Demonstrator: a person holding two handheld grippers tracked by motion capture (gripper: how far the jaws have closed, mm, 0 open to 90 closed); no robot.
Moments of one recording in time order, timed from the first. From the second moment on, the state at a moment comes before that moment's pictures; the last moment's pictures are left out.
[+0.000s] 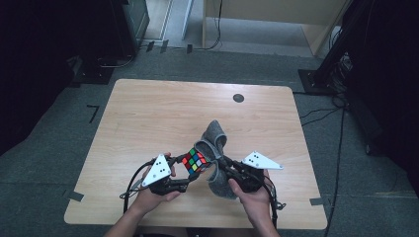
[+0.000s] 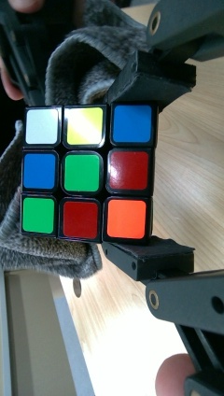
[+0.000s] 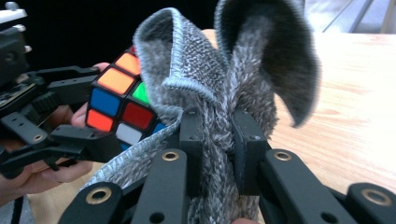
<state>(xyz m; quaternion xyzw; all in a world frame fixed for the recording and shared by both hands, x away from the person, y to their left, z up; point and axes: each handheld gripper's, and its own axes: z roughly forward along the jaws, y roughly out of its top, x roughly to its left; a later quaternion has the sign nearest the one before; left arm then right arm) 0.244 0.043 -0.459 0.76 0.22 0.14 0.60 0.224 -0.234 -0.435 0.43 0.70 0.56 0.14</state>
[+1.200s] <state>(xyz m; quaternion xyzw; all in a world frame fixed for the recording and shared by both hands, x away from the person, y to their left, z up) 0.292 0.027 -0.504 0.79 0.41 0.18 0.42 0.251 -0.294 -0.500 0.53 0.68 0.42 0.26</state>
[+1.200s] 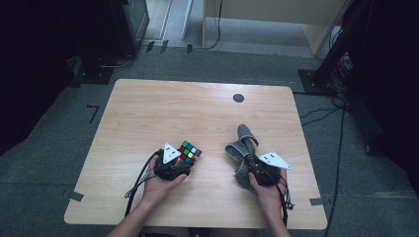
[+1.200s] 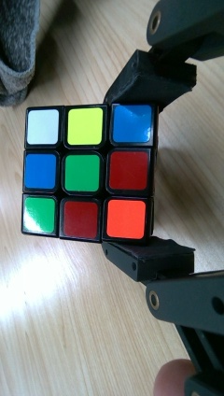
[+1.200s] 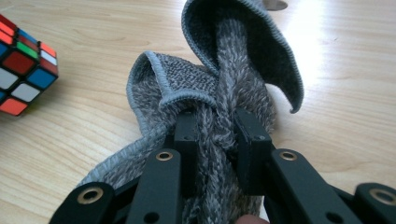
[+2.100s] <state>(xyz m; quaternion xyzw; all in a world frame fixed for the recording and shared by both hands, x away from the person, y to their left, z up) 0.302 0.022 -0.514 0.79 0.43 0.18 0.39 0.258 -0.283 -0.510 0.54 0.68 0.44 0.24</state>
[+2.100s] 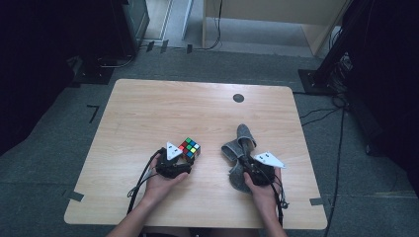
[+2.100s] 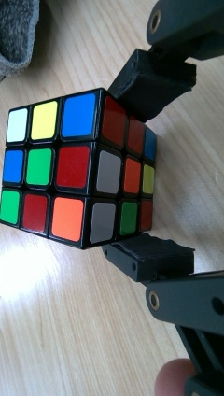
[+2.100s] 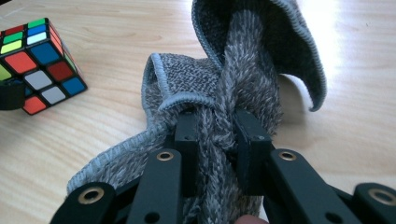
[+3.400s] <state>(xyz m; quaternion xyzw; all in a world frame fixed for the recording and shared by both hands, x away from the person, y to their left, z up) 0.259 0.132 -0.477 0.75 0.46 0.22 0.43 0.224 -0.349 -0.473 0.55 0.68 0.44 0.22</state>
